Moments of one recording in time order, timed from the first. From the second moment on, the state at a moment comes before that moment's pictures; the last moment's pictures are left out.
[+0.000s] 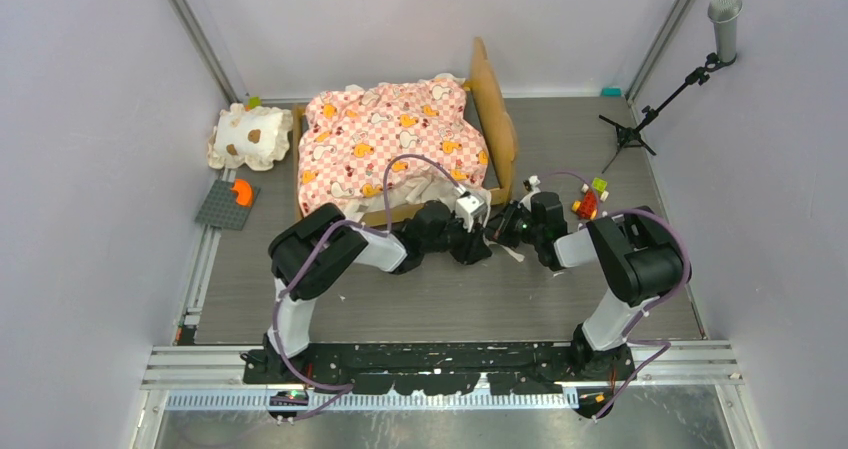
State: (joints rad) left arm -0.88 2.00 0.92 0.68 0.34 -0.24; right arm 0.28 1.69 0.46 0.67 -0.46 0.85
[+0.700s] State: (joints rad) left arm -0.74 1.78 0.76 0.67 0.36 -0.48; right arm 0.28 1.70 0.46 0.72 -0.47 0.86
